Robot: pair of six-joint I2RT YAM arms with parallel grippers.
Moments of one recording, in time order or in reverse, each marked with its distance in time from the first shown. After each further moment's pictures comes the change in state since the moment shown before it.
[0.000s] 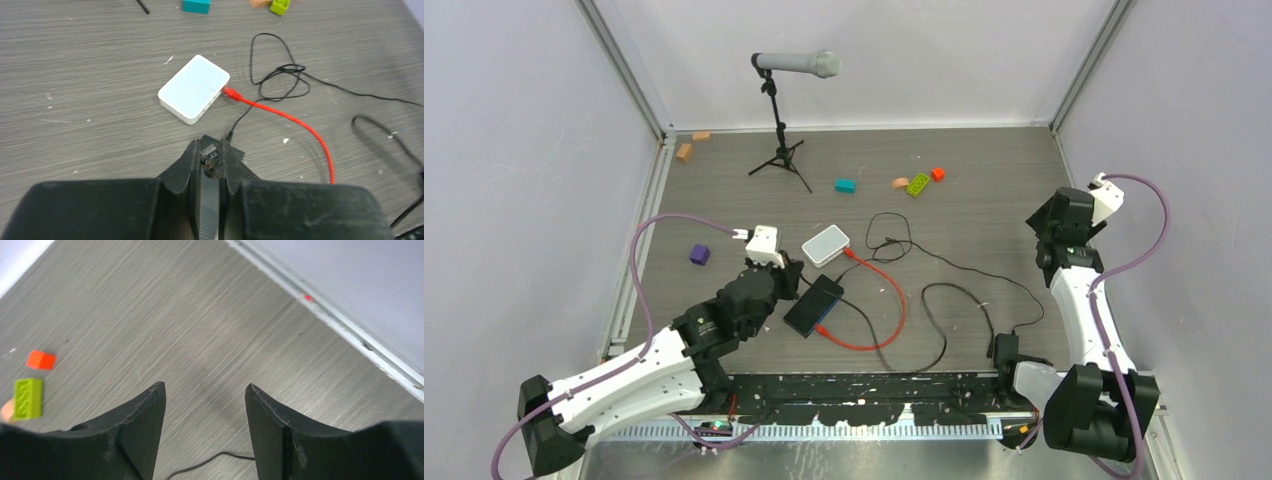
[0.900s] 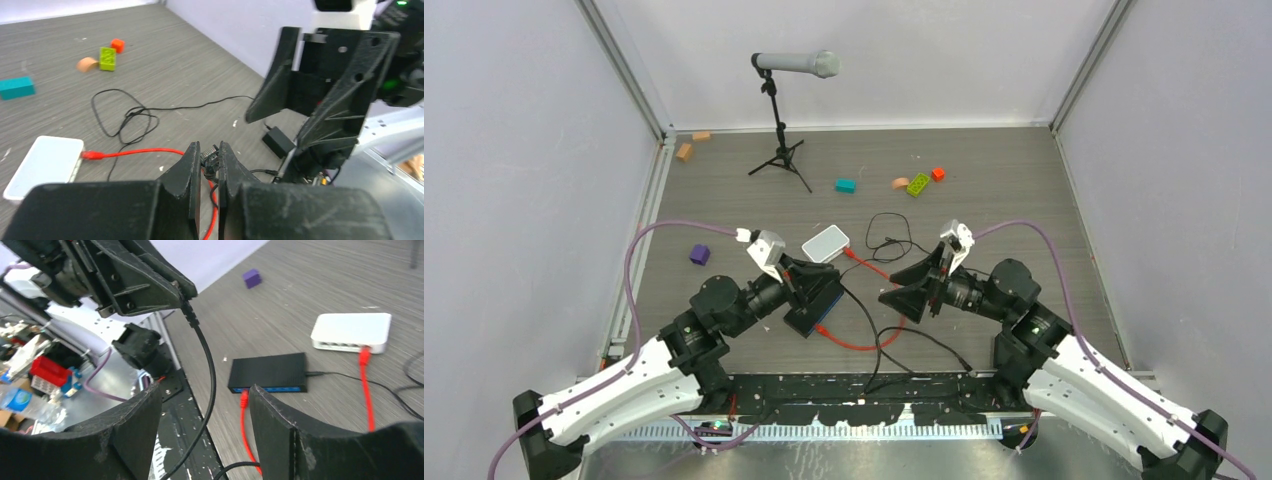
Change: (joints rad) left arm 0.000 -0.097 -0.029 0.328 0.540 0.080; right arm 0.935 -0.472 -0.262 0.313 -0.809 -0.012
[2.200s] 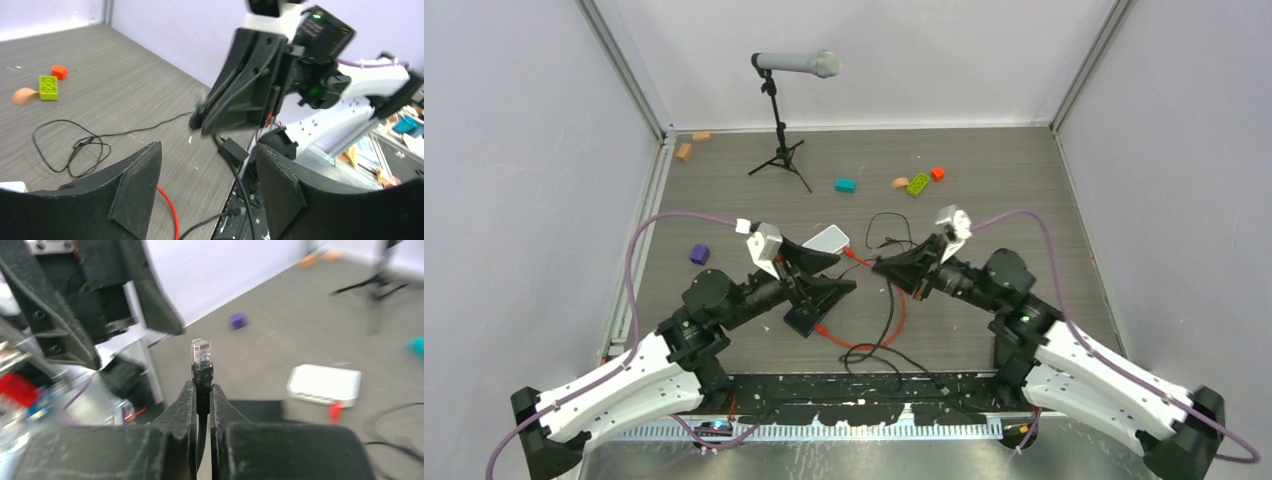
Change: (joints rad) left arm 0.001 0.057 0.051 0.122 0.221 -0.071; right arm 0.067 0.210 0.011 0.356 -0.027 -0.020
